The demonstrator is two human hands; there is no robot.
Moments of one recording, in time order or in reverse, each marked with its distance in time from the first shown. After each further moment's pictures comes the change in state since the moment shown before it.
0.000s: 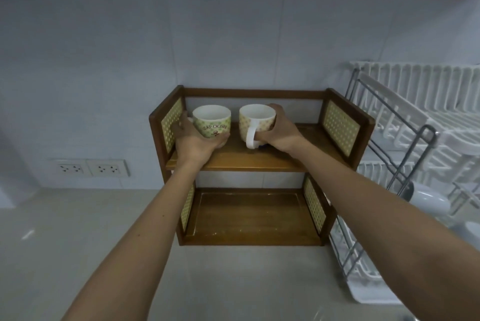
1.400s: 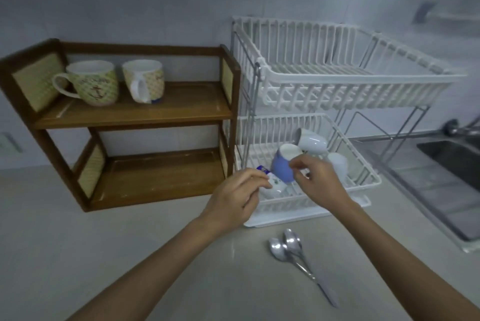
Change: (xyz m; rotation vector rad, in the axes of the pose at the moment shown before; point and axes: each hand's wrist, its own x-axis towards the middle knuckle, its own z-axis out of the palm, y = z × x) left_hand -0.298 0.100 0.113 -0.237 -0.498 0.972; right_hand -0.279 0.148 -0.187 -0.421 0.218 0.059
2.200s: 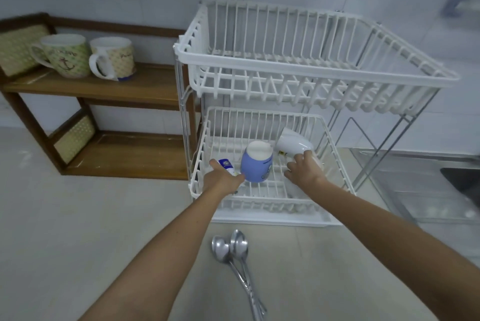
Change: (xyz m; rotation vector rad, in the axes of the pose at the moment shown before) left_hand 0.077 -0.025 0.146 0.010 -0.147 -1.456; right_hand 0.081 0.145 -0.012 -1.658 -0.668 -0.537
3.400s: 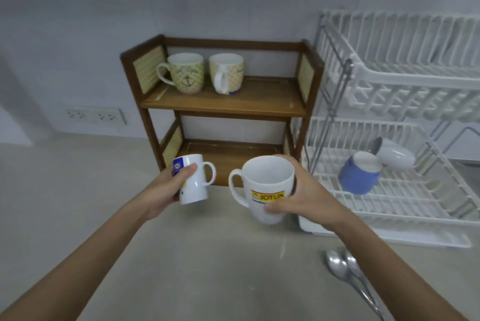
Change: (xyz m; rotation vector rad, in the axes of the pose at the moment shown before) left_hand 0.003 -0.228 -0.288 -0.725 -0.115 0.067; right_hand -0.040 -0.088 -0.270 2.294 0.482 -0.349
